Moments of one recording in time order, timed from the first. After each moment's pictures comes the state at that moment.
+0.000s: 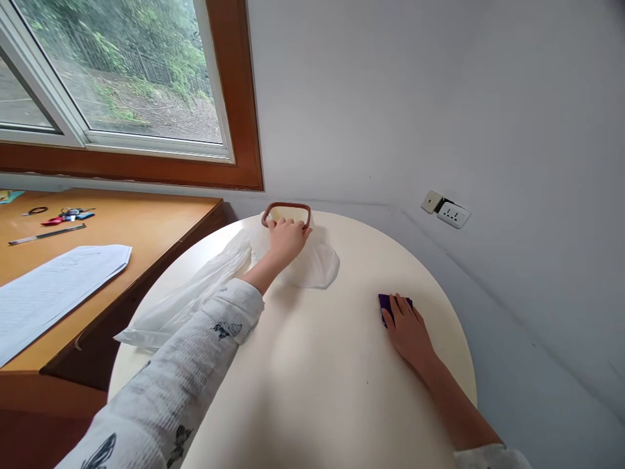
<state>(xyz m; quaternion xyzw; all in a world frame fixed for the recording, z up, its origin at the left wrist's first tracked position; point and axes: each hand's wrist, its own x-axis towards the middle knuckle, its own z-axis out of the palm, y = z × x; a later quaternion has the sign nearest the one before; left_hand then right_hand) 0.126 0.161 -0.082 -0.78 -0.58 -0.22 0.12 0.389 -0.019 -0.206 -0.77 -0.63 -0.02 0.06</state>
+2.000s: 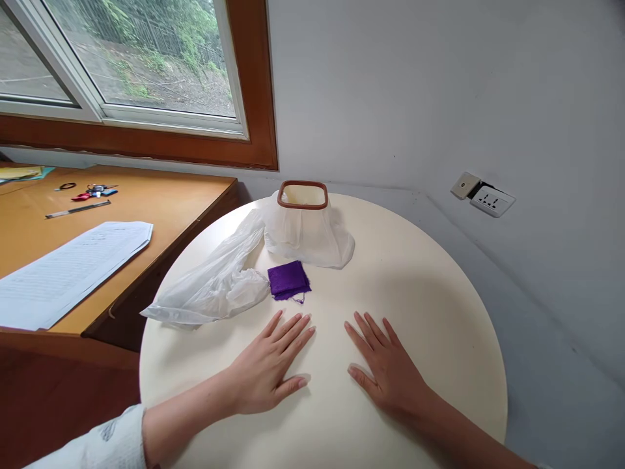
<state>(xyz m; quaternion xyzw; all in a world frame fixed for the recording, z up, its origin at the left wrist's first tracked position) 0.027 -0.044 -0.158 -0.94 -0.31 -0.02 -0.11 0.305 -0.077 -0.182 -0.51 -0.86 0.09 0.03</state>
